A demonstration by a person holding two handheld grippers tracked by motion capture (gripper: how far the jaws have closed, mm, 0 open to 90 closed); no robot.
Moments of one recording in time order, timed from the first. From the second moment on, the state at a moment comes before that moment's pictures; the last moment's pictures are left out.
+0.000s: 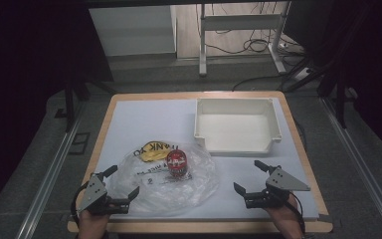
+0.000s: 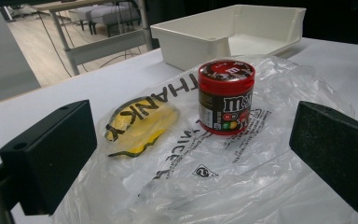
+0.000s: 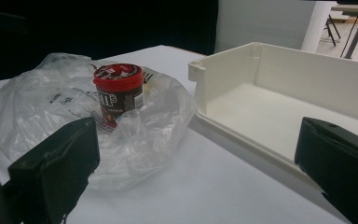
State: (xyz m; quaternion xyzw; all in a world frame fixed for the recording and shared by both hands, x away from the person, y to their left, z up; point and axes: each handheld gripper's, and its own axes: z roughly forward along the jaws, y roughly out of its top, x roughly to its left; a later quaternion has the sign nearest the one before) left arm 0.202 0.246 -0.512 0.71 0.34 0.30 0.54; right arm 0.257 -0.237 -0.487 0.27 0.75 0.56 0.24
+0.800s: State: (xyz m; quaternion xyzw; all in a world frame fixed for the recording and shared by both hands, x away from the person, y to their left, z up) left arm 0.202 0.247 -0.512 0.71 0.34 0.31 0.53; right arm 0.267 -0.204 -0.487 0.26 0.76 0.56 0.21
